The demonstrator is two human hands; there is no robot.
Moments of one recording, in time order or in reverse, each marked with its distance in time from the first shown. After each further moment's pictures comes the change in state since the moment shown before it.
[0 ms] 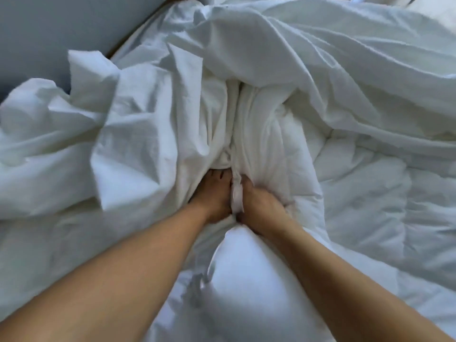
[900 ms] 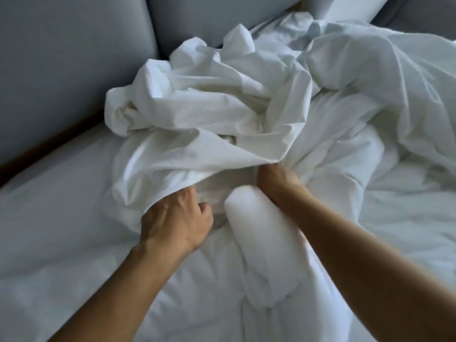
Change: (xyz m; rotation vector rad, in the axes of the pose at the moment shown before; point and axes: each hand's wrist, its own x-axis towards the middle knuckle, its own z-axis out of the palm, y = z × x) left_hand -0.280 -0.084 -0.024 -0.130 0.395 -0.681; right_hand -0.039 -0.130 0.035 -0.186 0.031 -0.193
